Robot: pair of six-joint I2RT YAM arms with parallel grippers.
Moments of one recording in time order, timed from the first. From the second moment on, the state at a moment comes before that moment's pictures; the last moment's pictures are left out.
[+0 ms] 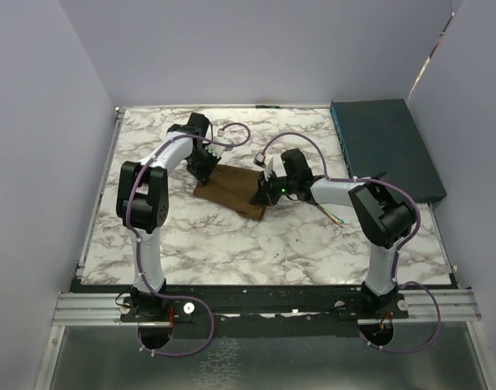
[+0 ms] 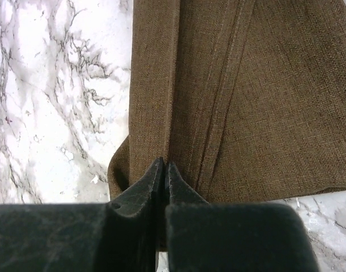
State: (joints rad) left arm -0.24 2.05 1.65 -0.91 0.23 0.50; right arm 0.55 1.94 1.06 0.21 -0.70 -0.08
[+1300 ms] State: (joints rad) left arm -0.24 2.09 1.67 -0.83 0.09 0.33; right arm 0.55 2.07 1.25 0.26 -0.43 -0.06
